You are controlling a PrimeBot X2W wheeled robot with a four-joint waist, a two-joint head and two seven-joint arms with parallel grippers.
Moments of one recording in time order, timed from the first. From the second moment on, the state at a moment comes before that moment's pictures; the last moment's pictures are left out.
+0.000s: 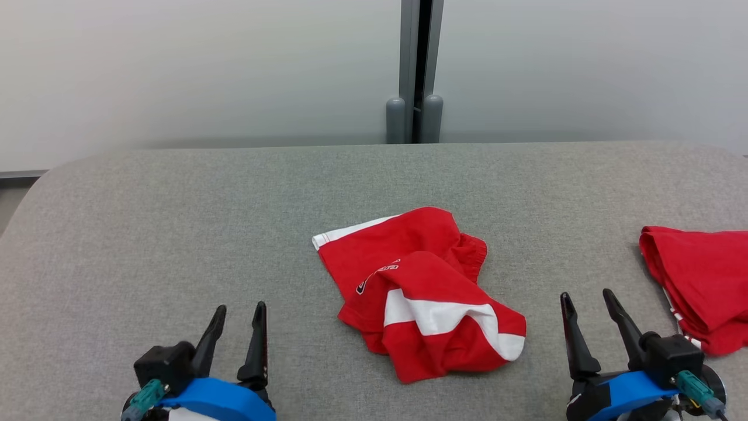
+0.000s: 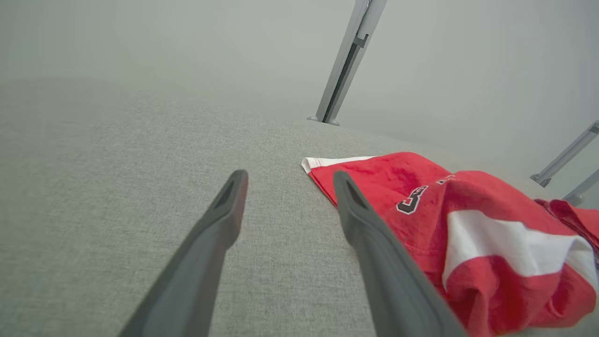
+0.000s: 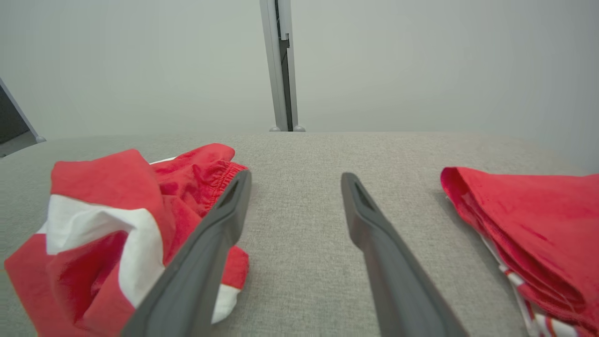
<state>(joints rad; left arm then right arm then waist) -0.14 0.33 -0.57 0.29 -0.77 0.12 -0.26 -0.07 -0.05 -0.03 0.33 0.10 0.13 -0.26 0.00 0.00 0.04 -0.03</state>
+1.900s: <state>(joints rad) -0.10 0.08 -0.49 0.38 -0.70 -0.07 -0.01 -0.09 -0.05 0.01 0.33 0.11 0.13 -0.26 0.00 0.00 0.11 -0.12</state>
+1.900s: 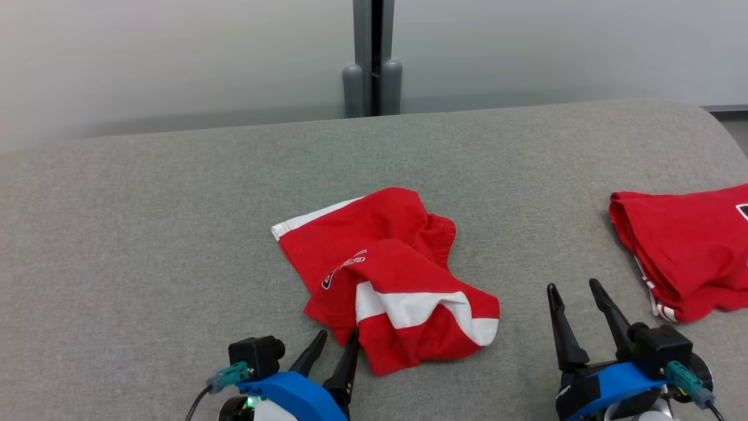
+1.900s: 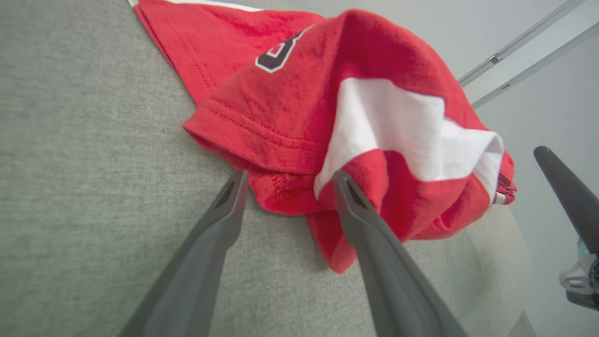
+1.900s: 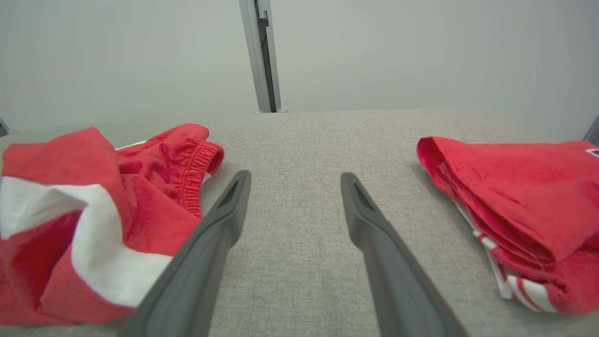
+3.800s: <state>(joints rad) -0.32 0.43 -0.45 0.49 -0.70 -0.09 0.03 -0.12 -0.05 0.00 0.33 0.13 0.13 -0.26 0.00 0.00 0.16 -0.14</state>
